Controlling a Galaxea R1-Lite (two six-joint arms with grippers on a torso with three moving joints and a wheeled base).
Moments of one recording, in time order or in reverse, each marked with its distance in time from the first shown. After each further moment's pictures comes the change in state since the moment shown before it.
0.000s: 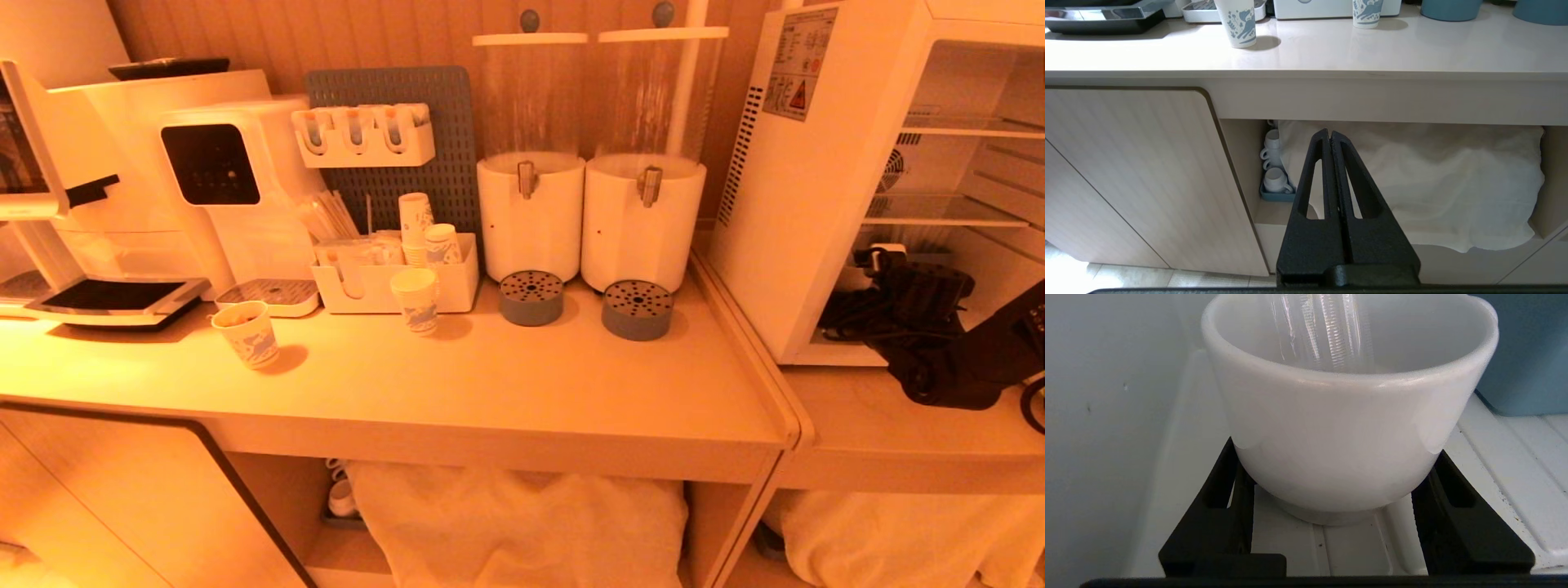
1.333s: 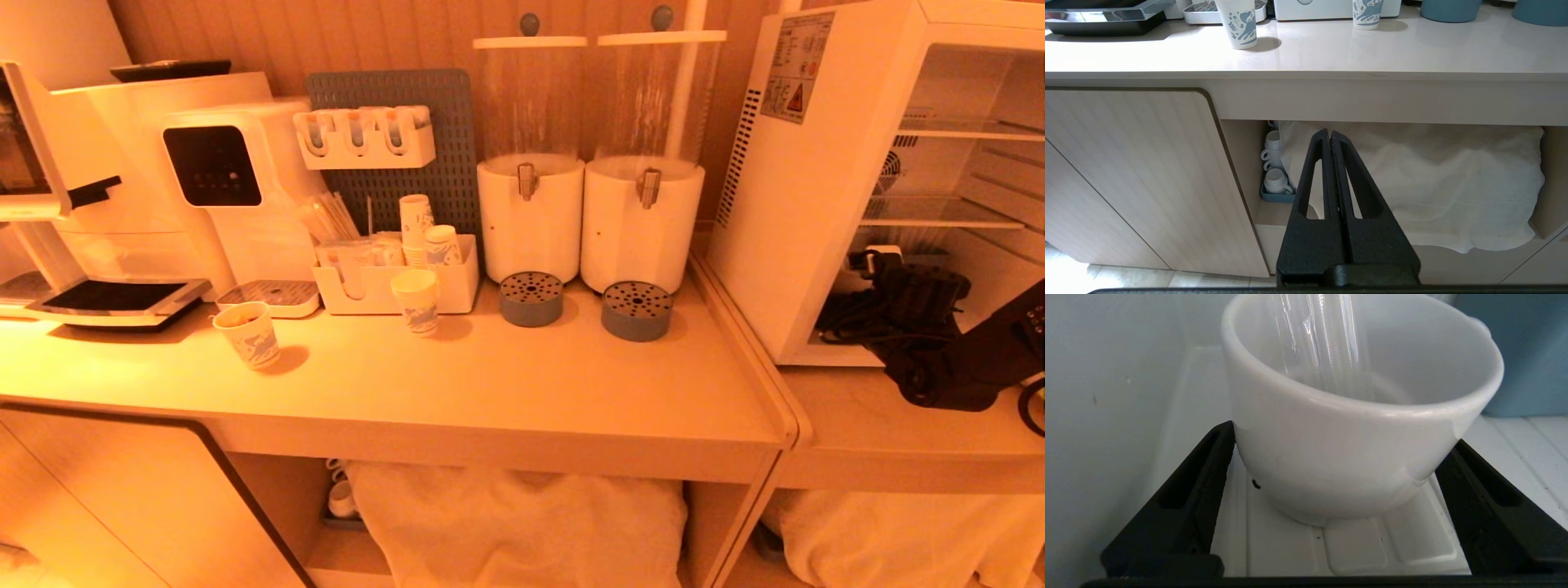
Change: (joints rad) left arm 0.000 0.000 0.003 -0.001 0.000 0.002; right arm 0.000 0.026 0.004 0.004 -0.027 -0.037
